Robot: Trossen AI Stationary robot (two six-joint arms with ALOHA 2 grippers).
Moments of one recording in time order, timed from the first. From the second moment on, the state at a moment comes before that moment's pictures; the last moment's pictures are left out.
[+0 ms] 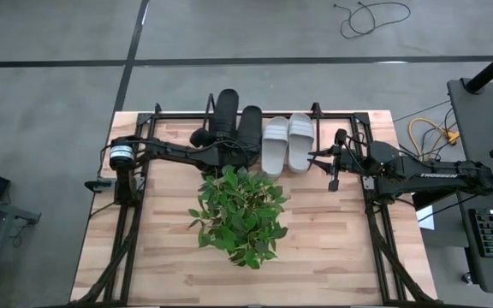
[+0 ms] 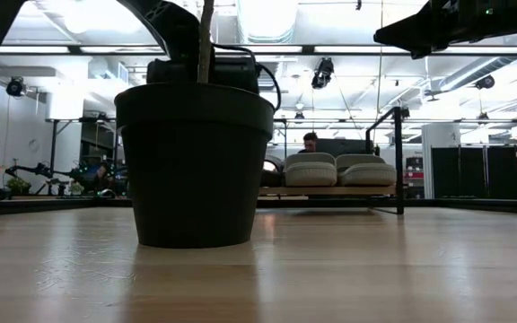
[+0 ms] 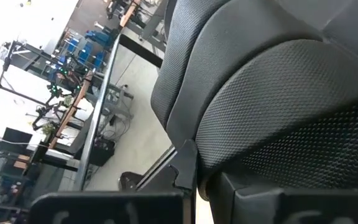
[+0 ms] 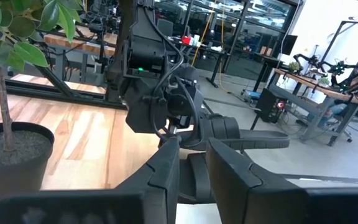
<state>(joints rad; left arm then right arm) 0.15 1.86 1.23 -0.80 -1.25 -0.58 -0.11 0.59 0.41 0.13 0.08 -0.25</state>
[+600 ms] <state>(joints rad) 0.16 1.86 1.29 -0.93 -1.32 -0.41 -0.11 0.59 0.41 0.13 0.08 -0.26</state>
